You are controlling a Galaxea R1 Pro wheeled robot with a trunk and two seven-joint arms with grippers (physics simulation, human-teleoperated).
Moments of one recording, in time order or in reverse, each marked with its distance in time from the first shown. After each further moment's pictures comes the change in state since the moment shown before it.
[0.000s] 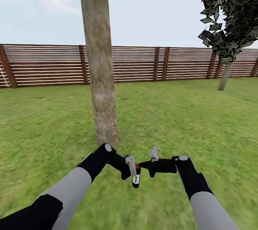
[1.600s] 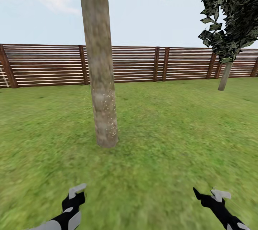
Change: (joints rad) left arm 0.268 0.167 0.280 0.495 0.913 -0.440 1.424; right arm 0.161 -0.283 -0.764 0.554 0.009 -0.597 -0.724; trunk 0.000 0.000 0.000
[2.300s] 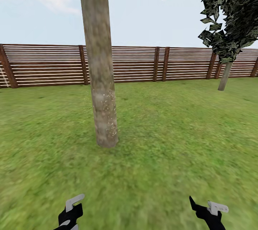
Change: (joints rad) left arm 0.068 0.000 -0.007 0.005 0.037 -0.004 -0.003; right arm 0.039 0.021 0.005 0.172 0.000 -0.214 -0.147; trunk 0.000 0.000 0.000
